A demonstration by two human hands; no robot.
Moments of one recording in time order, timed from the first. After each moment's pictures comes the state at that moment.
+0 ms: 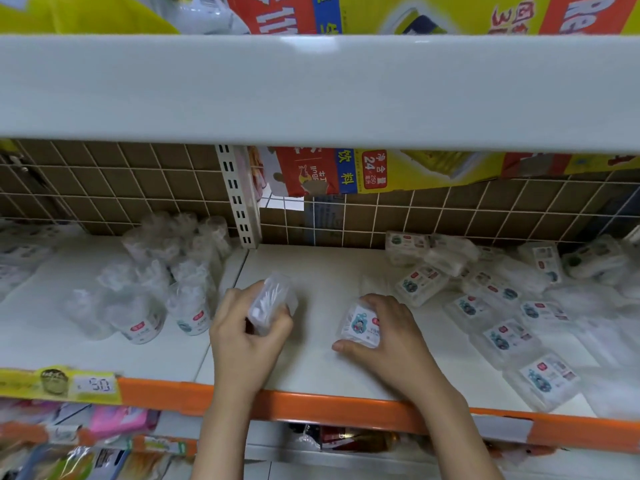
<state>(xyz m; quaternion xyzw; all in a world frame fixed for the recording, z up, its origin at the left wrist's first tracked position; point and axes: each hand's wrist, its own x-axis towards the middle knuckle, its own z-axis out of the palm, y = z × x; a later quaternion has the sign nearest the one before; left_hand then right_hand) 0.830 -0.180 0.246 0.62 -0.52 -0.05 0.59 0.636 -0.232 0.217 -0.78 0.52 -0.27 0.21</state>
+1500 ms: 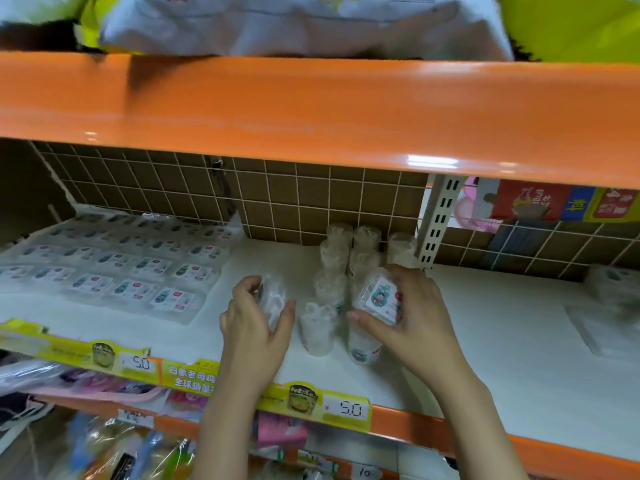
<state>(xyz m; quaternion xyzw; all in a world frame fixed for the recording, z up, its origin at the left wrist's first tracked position) 1.161 -0.137 0.246 0.72 -0.51 -0.08 0.47 0.965 -0.211 0.265 -0.80 0.47 -0.34 0.14</state>
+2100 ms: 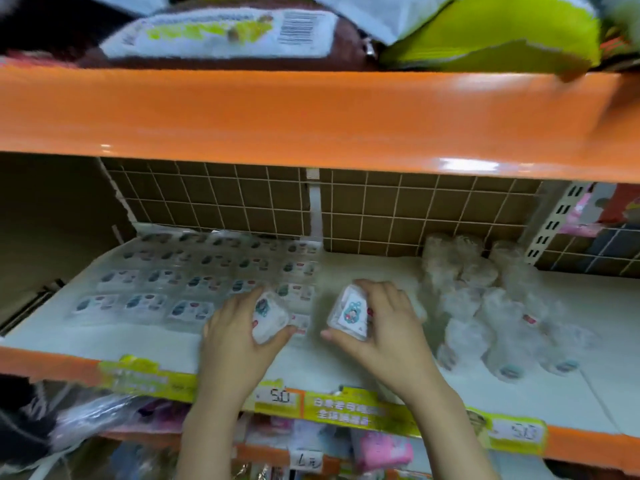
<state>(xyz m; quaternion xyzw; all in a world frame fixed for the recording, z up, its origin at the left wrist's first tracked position) 1.398 -0.111 0.239 0.74 -0.57 -0.04 0.34 1.194 -0.168 0.250 -0.81 0.45 -0.35 0.12</state>
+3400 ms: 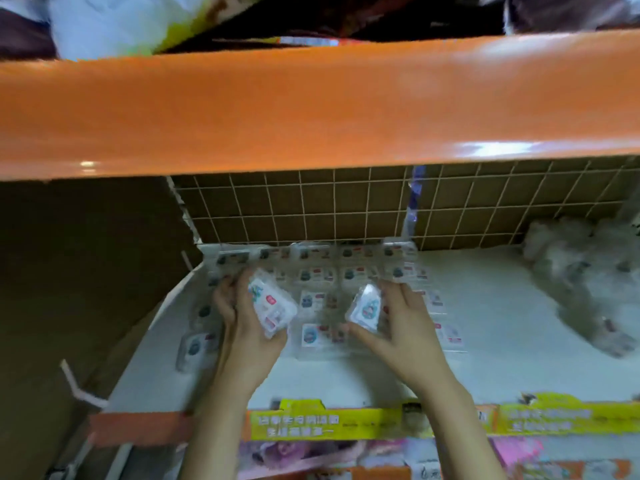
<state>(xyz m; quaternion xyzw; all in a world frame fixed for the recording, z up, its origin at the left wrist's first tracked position) 1.625 -0.131 0.226 0.65 -0.60 -0.11 0.45 1.412 -0.164 0.223 -0.75 0.55 -0.35 0.14</state>
